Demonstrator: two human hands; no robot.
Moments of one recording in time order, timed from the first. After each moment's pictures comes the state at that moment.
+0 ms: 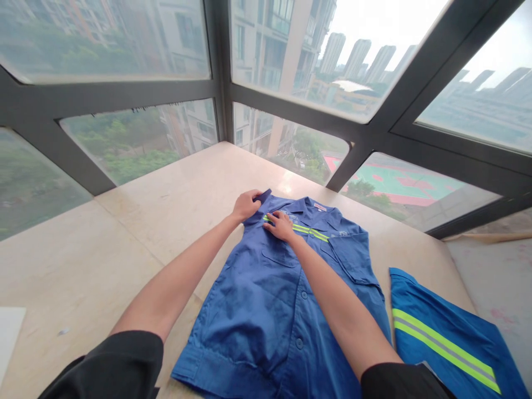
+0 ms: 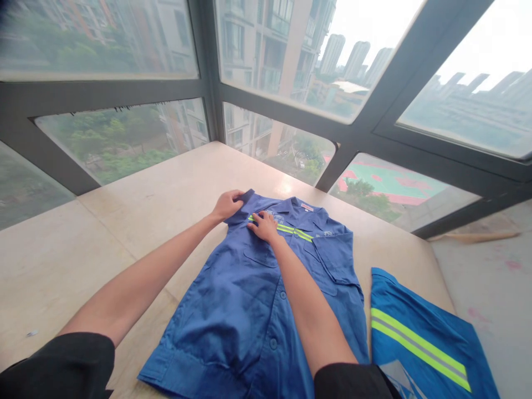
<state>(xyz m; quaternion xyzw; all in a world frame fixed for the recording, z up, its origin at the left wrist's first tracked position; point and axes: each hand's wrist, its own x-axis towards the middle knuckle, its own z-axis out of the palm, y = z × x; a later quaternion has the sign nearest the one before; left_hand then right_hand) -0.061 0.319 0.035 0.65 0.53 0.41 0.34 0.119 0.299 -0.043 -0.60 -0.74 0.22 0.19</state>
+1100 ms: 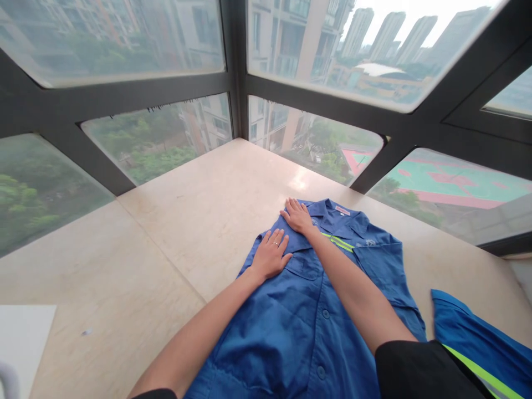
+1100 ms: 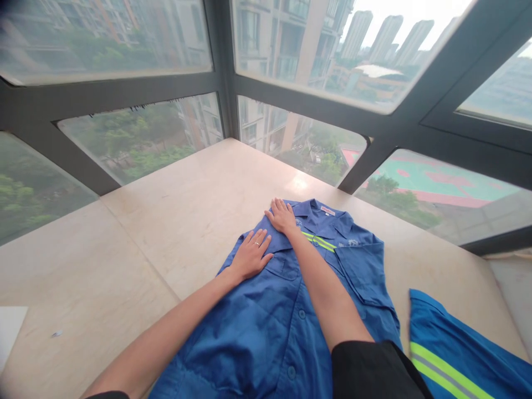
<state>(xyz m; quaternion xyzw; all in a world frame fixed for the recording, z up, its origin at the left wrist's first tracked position) -0.032 0.212 -0.057 0.85 0.50 0.17 0.02 0.119 0.363 -0.058 -0.56 -0.82 0.06 0.06</state>
